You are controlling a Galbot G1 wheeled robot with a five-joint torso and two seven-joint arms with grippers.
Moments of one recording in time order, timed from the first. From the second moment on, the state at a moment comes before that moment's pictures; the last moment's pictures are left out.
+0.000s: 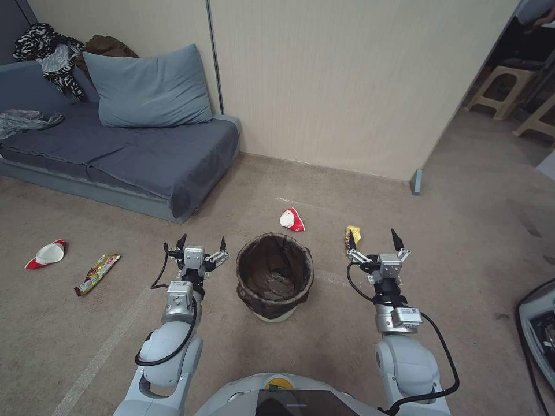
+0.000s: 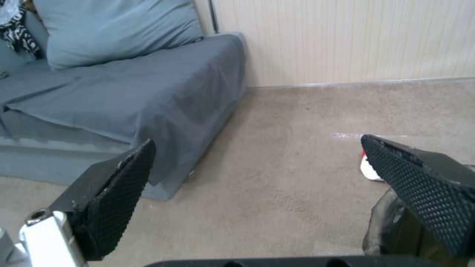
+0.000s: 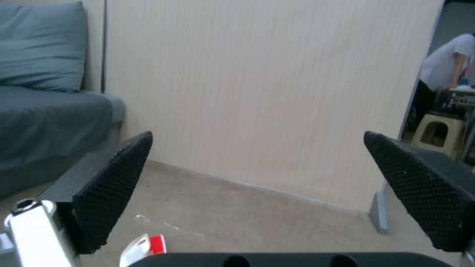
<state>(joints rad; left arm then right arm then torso) 1.56 -1.44 -0.43 -2.23 0.05 0.29 -0.15 -1.58 1.61 0.66 2.09 -0.11 0.26 -0.05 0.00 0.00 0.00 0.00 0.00</state>
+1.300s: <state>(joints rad) 1.42 -1.41 -0.39 -2.11 -0.57 0.74 -0.20 -1.57 1.61 0.65 2.05 -0.16 0.26 -0.05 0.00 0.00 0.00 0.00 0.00</state>
